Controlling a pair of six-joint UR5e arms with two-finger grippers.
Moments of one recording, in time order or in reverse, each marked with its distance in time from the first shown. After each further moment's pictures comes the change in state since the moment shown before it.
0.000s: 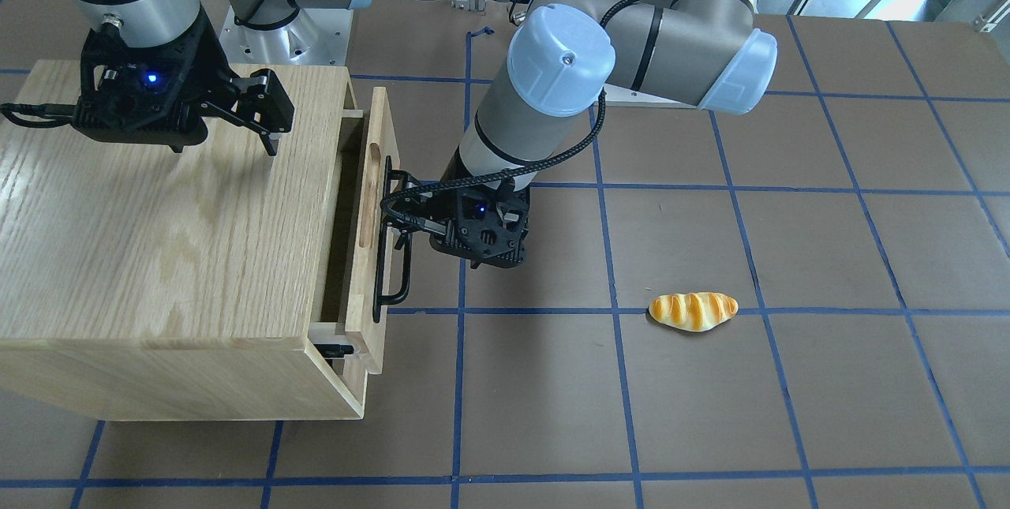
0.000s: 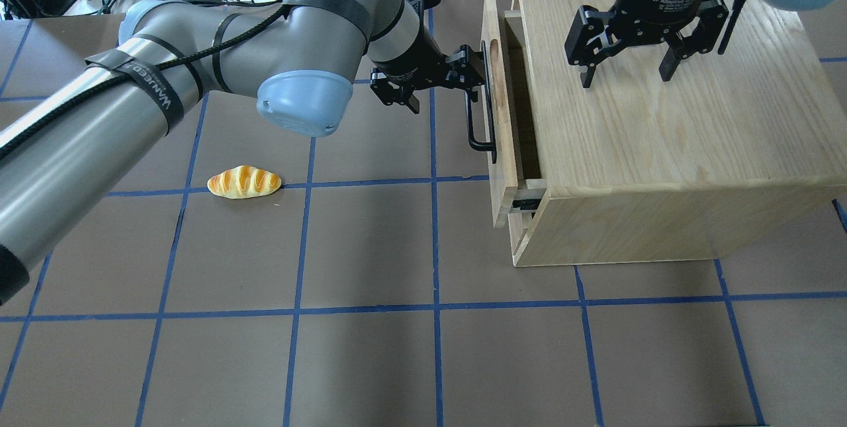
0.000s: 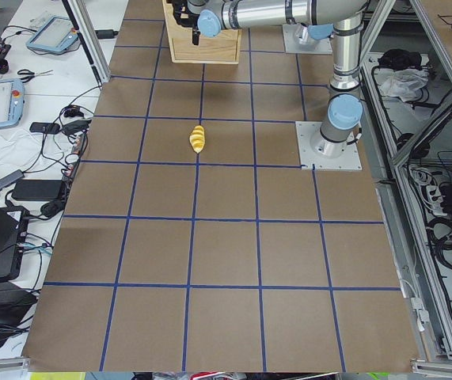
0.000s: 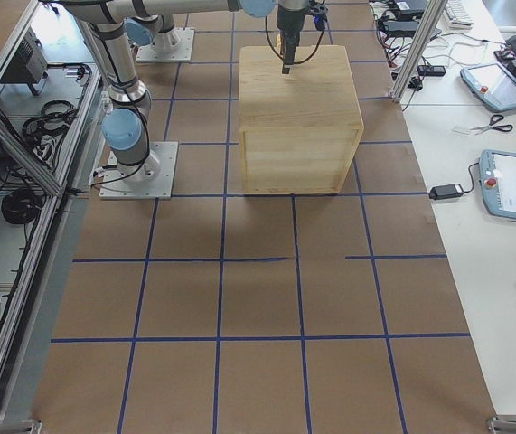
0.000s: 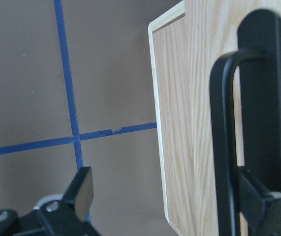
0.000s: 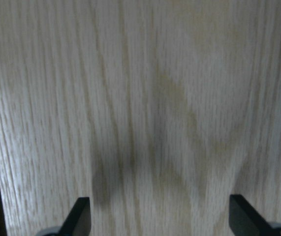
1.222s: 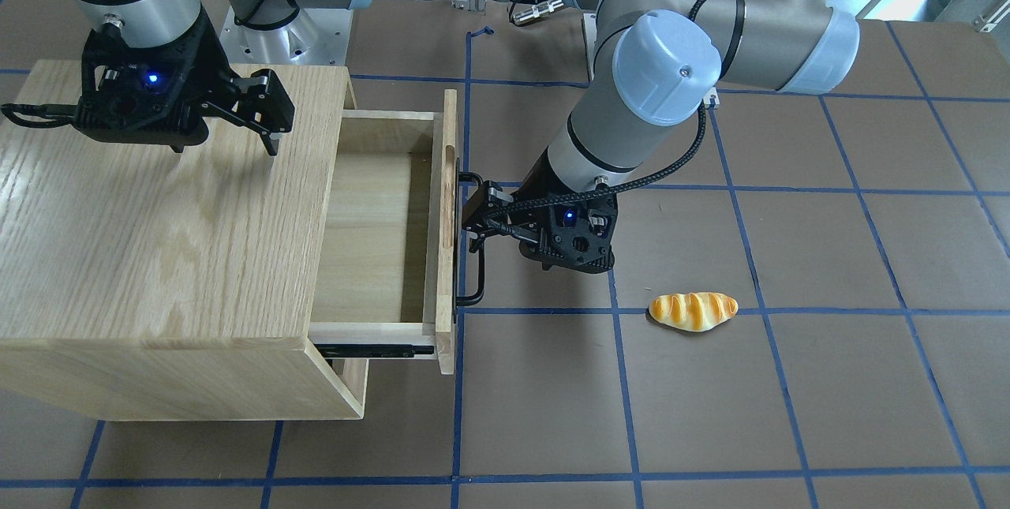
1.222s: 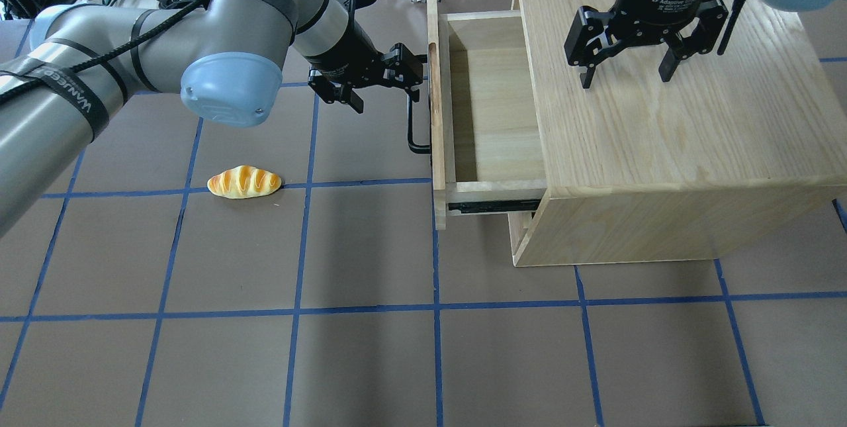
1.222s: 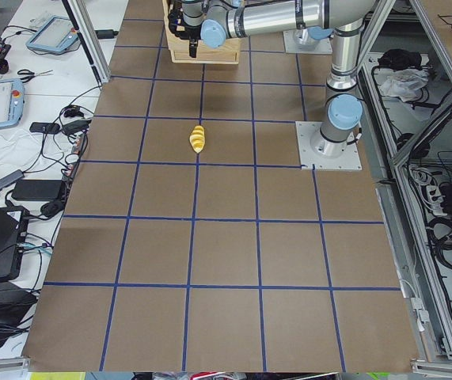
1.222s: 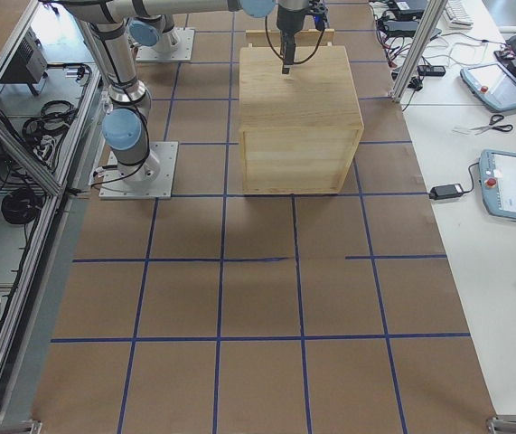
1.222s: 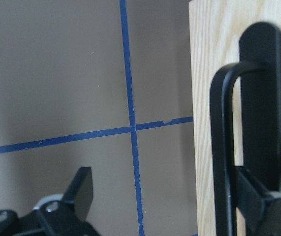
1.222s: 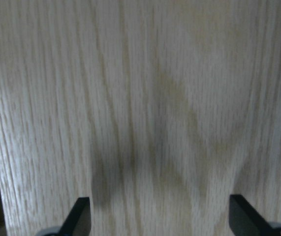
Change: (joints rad) left arm 0.122 0.064 -0.051 -0.092 0.000 0.140; right arm 0.001 0.000 0.001 0.000 0.000 0.000
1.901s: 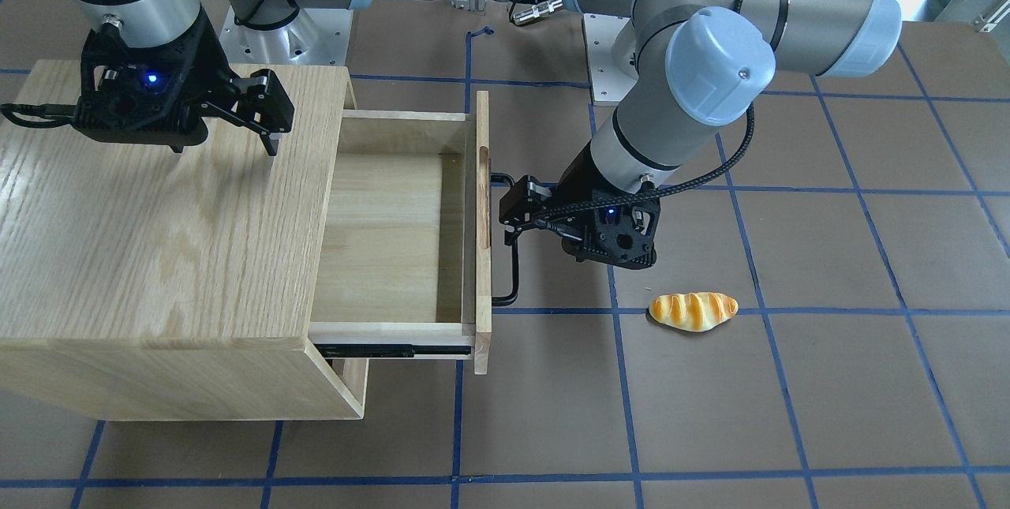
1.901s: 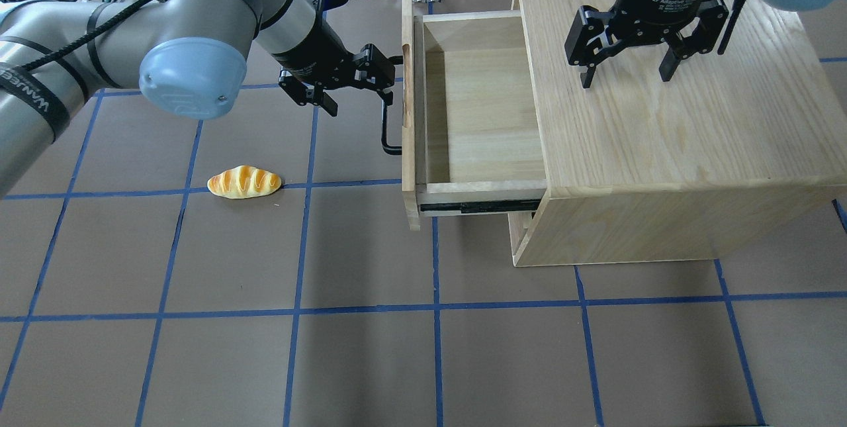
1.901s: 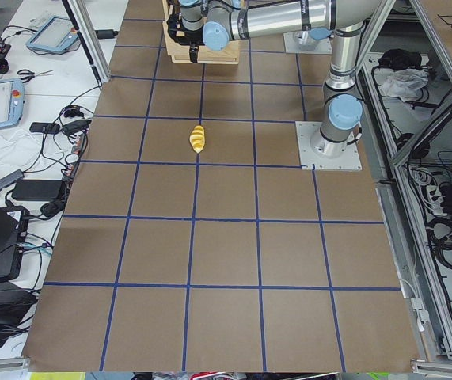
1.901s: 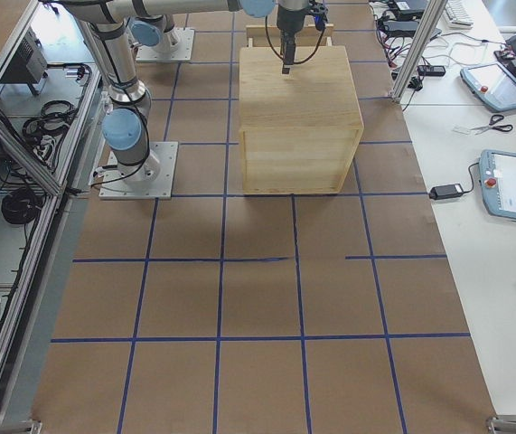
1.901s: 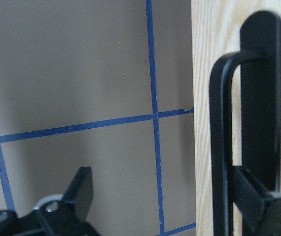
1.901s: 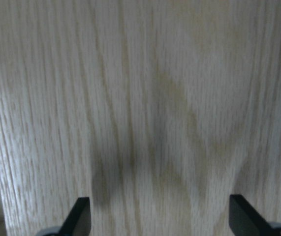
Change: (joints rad) left arm 0.067 0.036 -0.004 -0.102 0.000 0.074; right arm -0.001 0.000 0.000 0.000 0.000 0.000
